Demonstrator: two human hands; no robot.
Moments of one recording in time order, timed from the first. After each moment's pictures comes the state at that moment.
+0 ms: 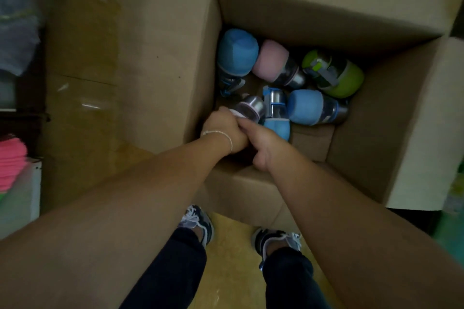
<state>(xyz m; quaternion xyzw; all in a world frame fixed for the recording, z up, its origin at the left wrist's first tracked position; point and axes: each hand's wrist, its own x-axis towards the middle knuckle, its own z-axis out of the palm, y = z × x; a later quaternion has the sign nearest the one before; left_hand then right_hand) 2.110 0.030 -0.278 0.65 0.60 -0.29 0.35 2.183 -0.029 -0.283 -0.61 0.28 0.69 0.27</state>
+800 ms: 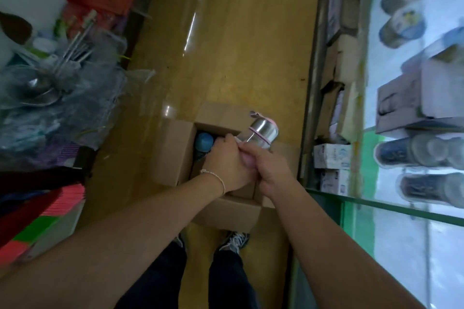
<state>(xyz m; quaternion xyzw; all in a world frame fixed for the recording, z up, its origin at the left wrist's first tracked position) 2.217 -0.015 0.189 0.79 0.48 -0.07 0.38 2.311 -0.076 0.196 -0.66 0.13 0.57 0.47</state>
